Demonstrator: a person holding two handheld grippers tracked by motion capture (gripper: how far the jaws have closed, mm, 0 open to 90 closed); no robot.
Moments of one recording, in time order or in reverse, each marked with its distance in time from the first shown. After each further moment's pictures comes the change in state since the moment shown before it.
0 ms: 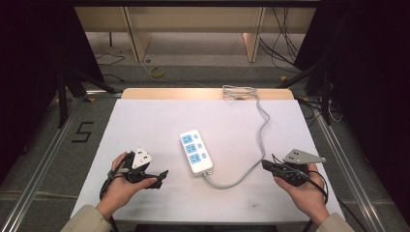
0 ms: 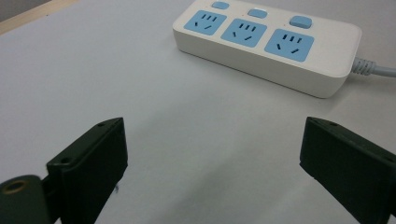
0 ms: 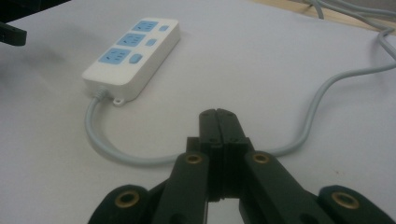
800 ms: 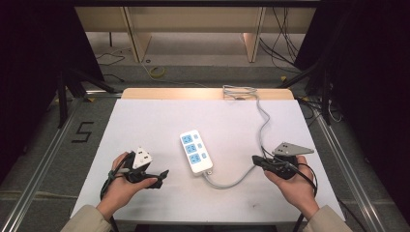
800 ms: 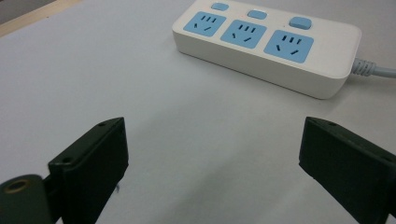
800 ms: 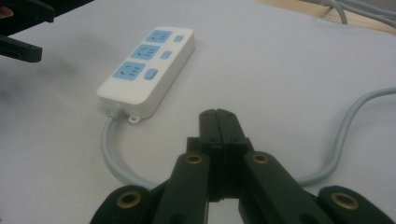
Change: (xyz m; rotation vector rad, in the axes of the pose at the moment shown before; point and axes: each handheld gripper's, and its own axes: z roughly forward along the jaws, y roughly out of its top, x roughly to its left) left arm -0.001 0.001 0.000 -0.004 0.002 0.003; right arm 0.011 0.024 0.017 0.022 0.038 0.012
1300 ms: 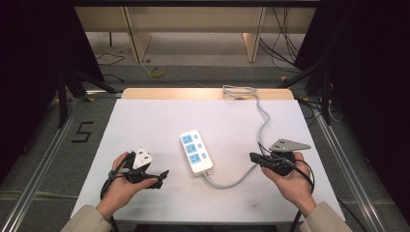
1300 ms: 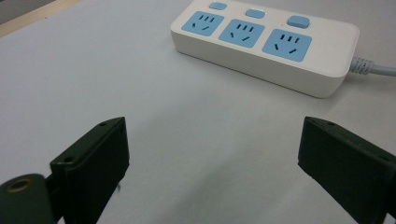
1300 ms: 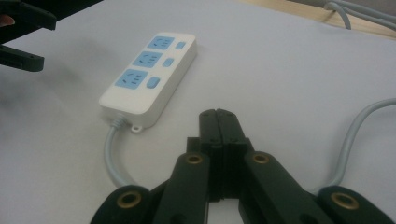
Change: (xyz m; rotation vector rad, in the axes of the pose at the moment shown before) left arm 0.000 0.000 0.000 0.001 -0.003 0.010; right arm 0.002 0.011 0.005 0.007 0.002 0.003
